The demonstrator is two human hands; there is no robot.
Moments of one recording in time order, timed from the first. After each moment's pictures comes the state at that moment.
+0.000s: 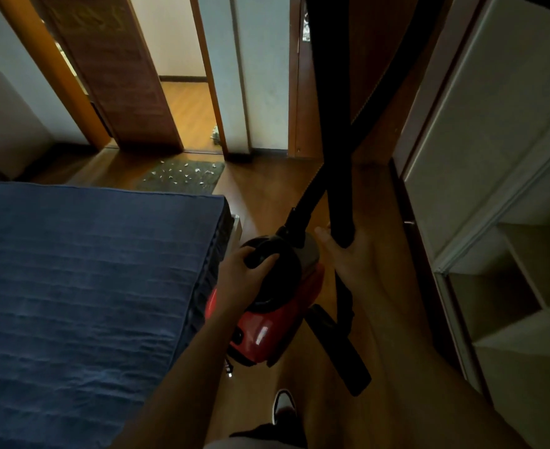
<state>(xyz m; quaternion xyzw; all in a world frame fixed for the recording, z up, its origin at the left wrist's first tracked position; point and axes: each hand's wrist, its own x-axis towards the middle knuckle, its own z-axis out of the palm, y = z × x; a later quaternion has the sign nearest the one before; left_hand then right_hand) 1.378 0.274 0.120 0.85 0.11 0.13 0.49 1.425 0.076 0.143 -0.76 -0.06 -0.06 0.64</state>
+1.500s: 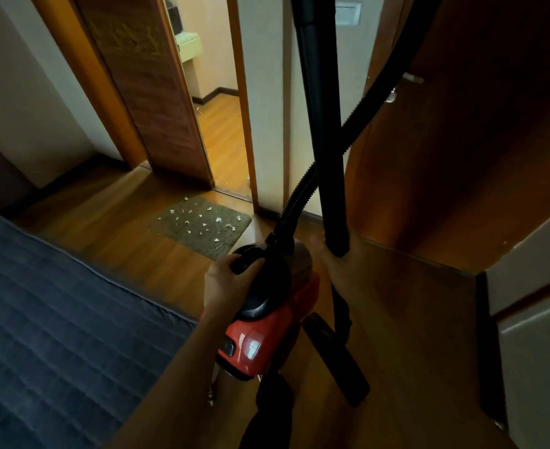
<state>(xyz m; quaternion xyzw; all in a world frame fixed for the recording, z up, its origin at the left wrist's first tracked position) 2.105 0.373 0.119 0.81 0.32 0.20 0.46 2.212 0.187 0.139 -0.77 -0.20 -0.02 0.60</state>
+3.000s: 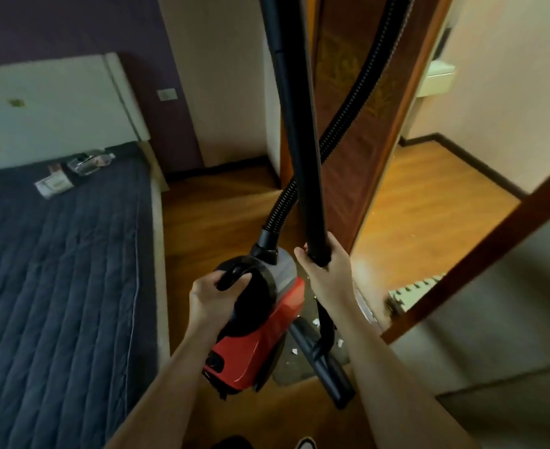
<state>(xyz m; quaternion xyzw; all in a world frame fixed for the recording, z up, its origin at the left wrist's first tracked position) 2.490 0.955 0.117 0.56 0.62 0.36 0.42 2.694 0.916 0.141 -0.63 -0.47 0.26 0.56</state>
